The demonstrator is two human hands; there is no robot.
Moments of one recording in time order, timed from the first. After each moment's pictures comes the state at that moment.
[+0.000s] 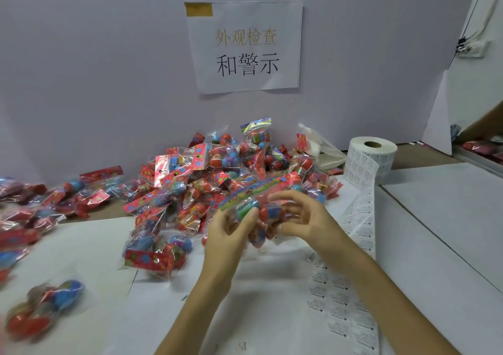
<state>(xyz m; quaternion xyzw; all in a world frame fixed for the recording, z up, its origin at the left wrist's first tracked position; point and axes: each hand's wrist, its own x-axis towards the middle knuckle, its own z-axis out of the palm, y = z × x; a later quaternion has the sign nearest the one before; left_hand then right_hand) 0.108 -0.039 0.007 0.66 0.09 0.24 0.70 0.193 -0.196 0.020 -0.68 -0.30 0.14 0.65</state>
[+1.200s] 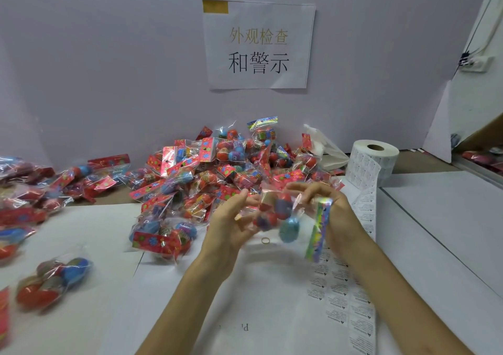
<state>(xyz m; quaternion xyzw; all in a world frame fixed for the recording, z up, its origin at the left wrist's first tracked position) 0.102 -0.028 0.018 0.51 0.06 0.11 0.85 0.202 -0.200 0.019 -0.59 -0.24 0.10 0.77</state>
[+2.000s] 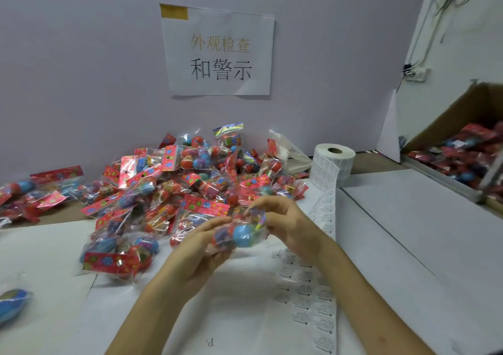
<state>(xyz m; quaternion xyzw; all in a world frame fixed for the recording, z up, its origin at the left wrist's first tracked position) 0.107 -0.028 0.007 0.49 0.14 -0.01 0.86 0.198 -0.207 0.019 -0.60 -0.34 0.21 0.69</state>
